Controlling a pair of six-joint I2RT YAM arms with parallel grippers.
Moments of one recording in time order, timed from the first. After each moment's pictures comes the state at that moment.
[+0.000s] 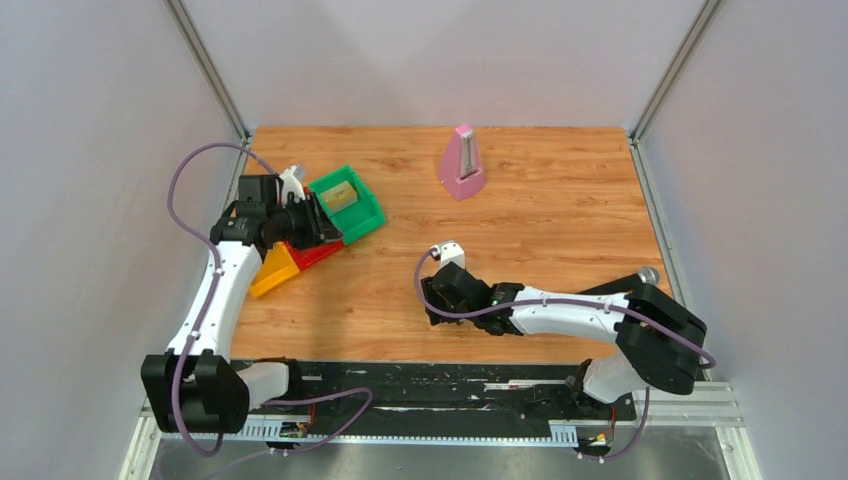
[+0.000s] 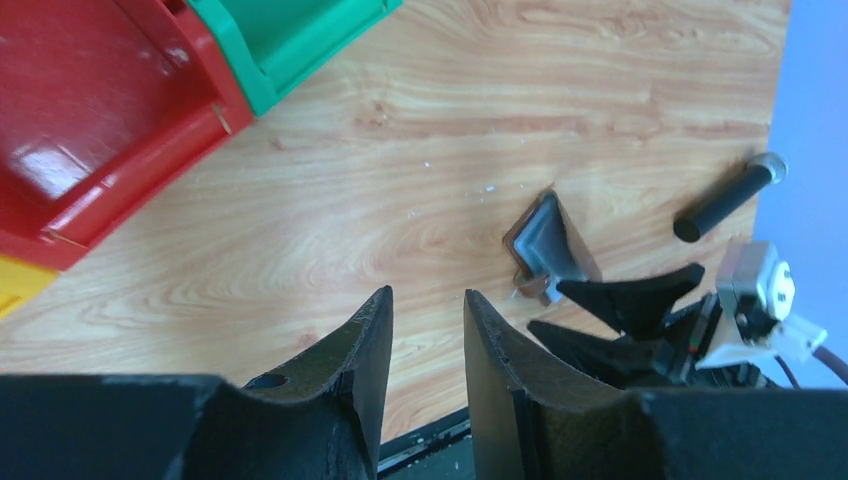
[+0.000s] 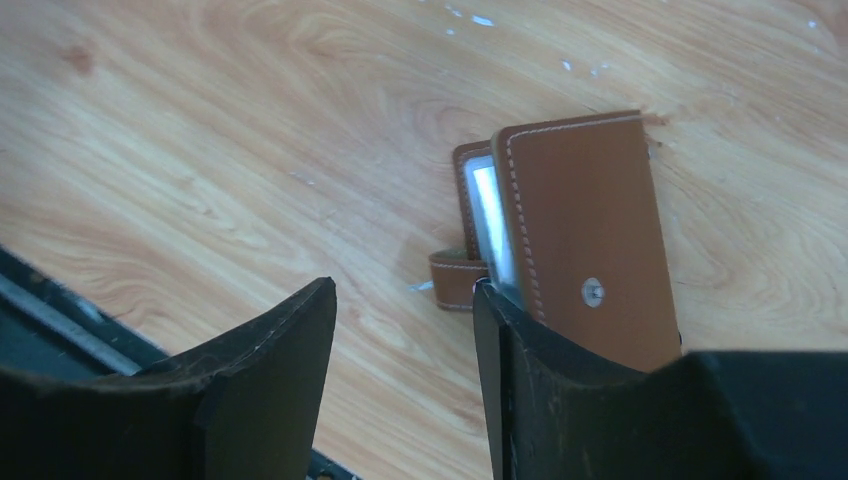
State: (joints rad) left arm 0.00 1.18 1.05 -0.70 0.50 -0.34; right arm 1.08 1.44 0.77 -0.13 0.25 0.58
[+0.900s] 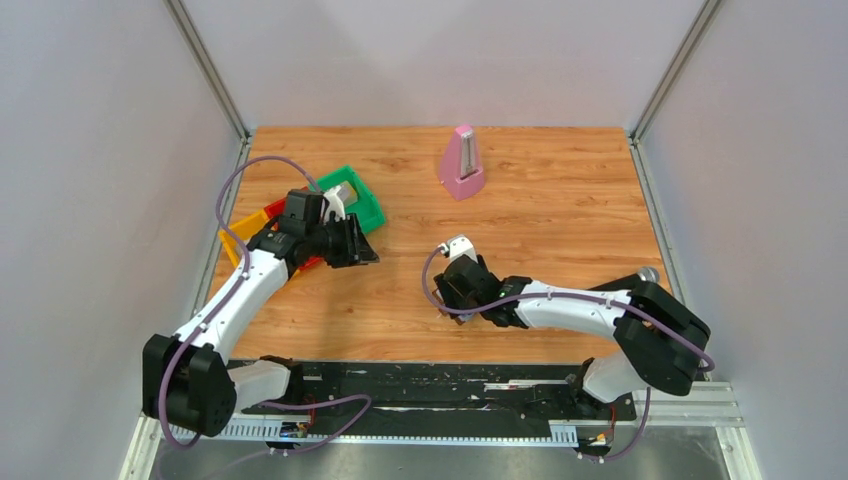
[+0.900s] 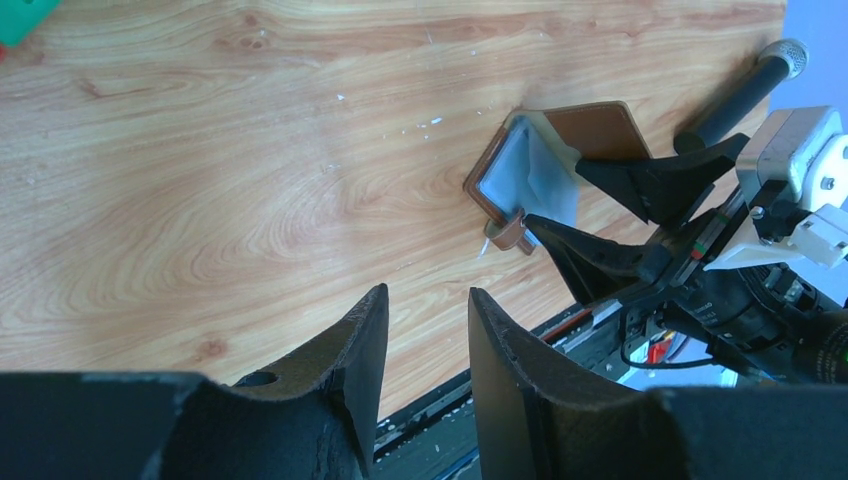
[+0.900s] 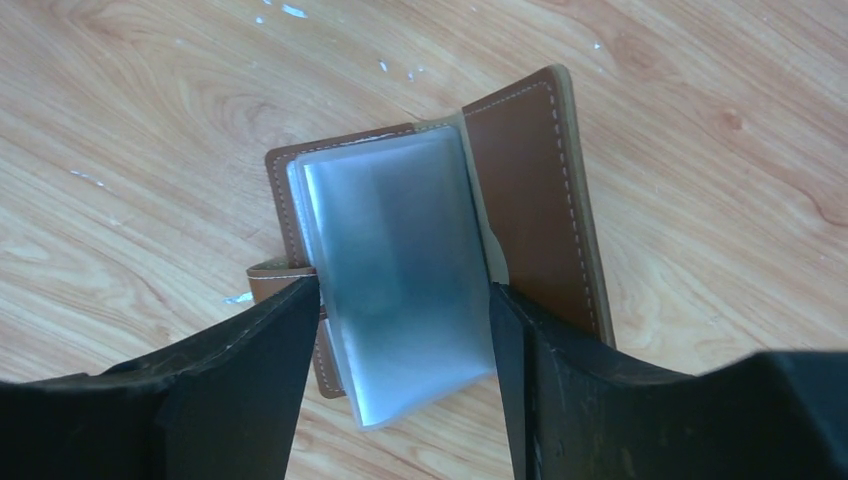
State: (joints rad) left arm -0.27 1.18 0.88 -0.54 0.46 -0.46; right arm 0.98 1.46 0.74 -0.17 0.35 0.36
